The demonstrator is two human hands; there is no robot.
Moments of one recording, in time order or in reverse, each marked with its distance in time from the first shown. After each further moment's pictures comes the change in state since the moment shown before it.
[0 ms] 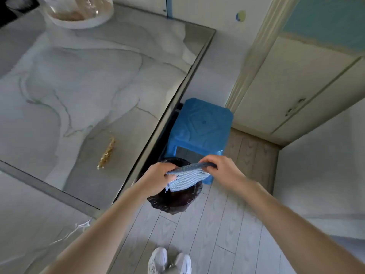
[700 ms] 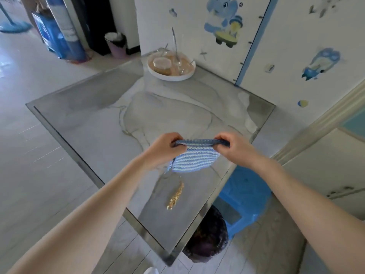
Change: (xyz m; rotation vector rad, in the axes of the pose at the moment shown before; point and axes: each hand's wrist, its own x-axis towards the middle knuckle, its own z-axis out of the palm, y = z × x) left_hand -0.057 -0.001 -0.261 -0.242 0.465 0.048; right_hand 0.090 -0.276 -0.064 -0.289 0.050 -0.363
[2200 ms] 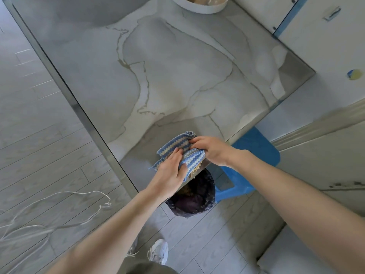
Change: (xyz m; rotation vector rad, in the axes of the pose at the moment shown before) left_hand -0.079 -0.087 0.163 -0.020 0.098 -0.241; right_hand 0.012 0.072 0.135 -0.193 -0.634 -0.165
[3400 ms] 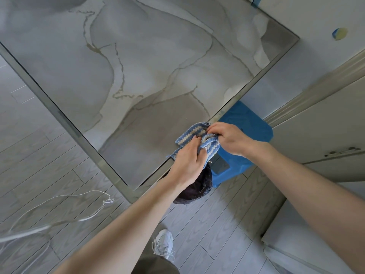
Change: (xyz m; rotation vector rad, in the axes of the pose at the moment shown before) left_hand 0.003 0.046 0.062 -0.164 0.001 0.100; right_hand -0.056 0.054 0.017 0.102 0.255 0.174
